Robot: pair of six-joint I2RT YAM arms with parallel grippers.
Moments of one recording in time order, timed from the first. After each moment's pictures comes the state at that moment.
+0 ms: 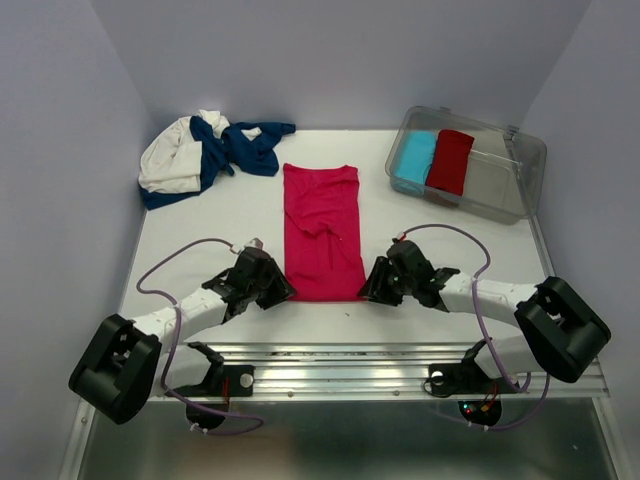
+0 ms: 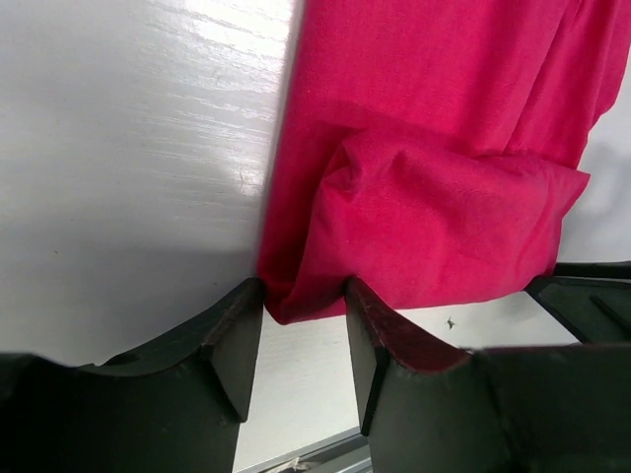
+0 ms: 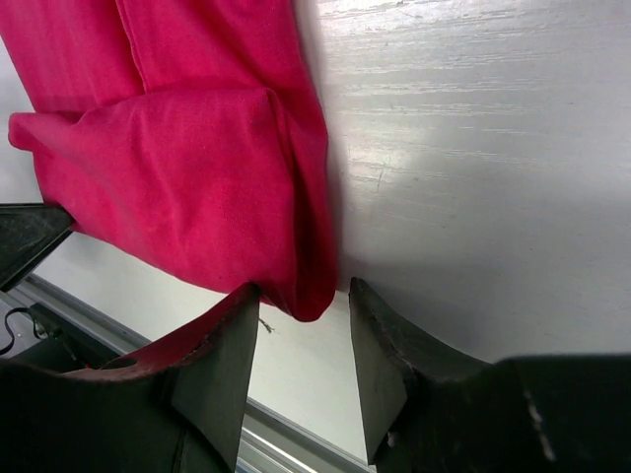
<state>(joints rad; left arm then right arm) -0.56 1.13 0.38 -0.12 0.06 -0.99 0.69 1.36 0.53 -0.02 -0.13 0.97</state>
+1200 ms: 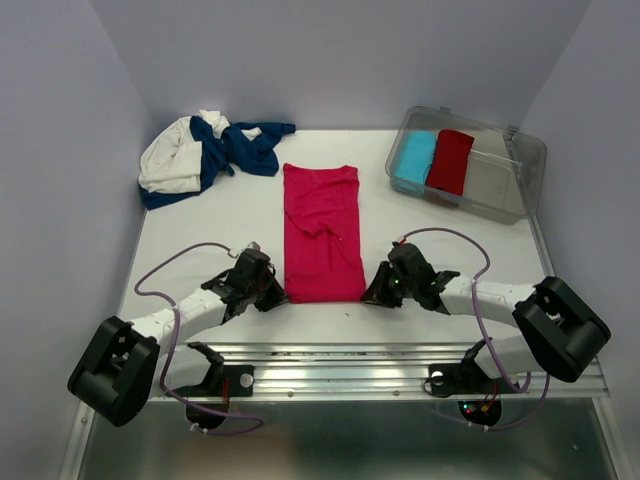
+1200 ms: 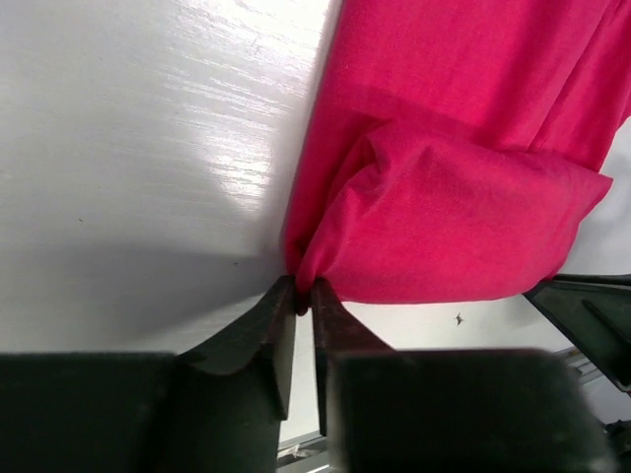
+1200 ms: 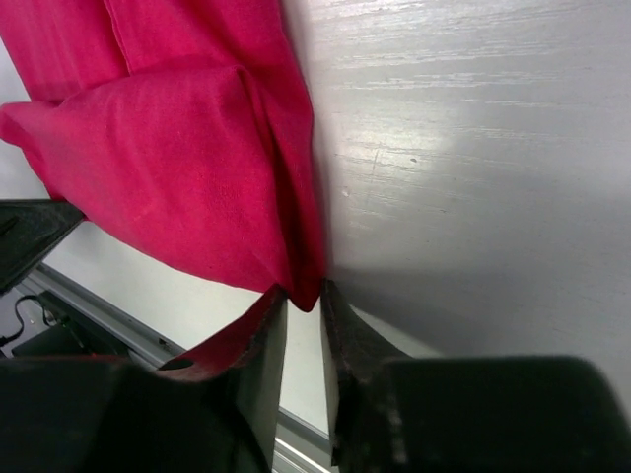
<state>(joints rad) -0.56 1.13 0.38 -0.17 0.05 -1.03 0.69 1.36 0.49 0.02 -0.17 0.99</state>
